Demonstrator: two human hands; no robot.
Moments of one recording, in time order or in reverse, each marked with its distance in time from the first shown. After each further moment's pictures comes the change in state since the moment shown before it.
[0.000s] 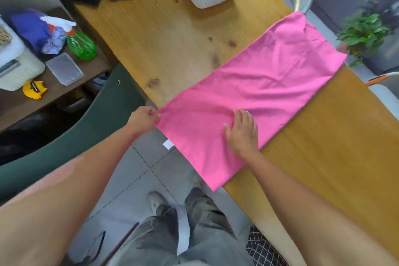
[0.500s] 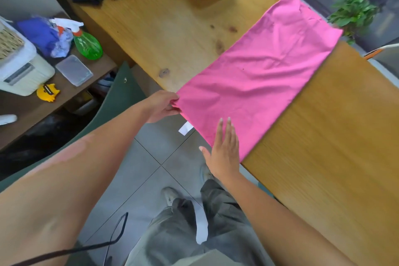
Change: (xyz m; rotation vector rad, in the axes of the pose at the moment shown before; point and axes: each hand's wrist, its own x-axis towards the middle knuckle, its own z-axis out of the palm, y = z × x) left_hand -0.032 0.026 -0.030 -0.613 -0.526 -0.009; right_hand -0.132 -0.102 0.041 -0.026 -0.031 0.041
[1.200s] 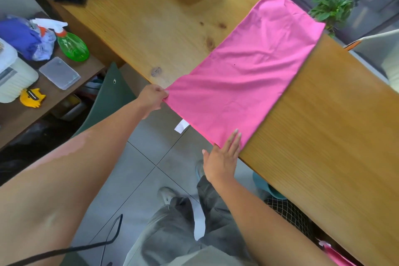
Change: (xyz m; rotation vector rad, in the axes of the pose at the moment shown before) left_hand 0.021 -0.004 -0.016 0.335 0.313 0.094; right_hand -0.023 -0.015 0.014 -0.180 -0.149 0.308
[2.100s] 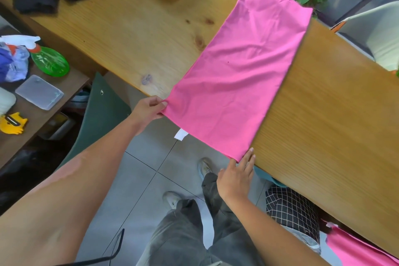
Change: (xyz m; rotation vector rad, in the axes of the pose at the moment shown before) left_hand 0.039 -0.038 -0.006 -0.095 -0.230 0.156; right_hand -0.026 0.016 0.032 0.135 -0.057 0.262
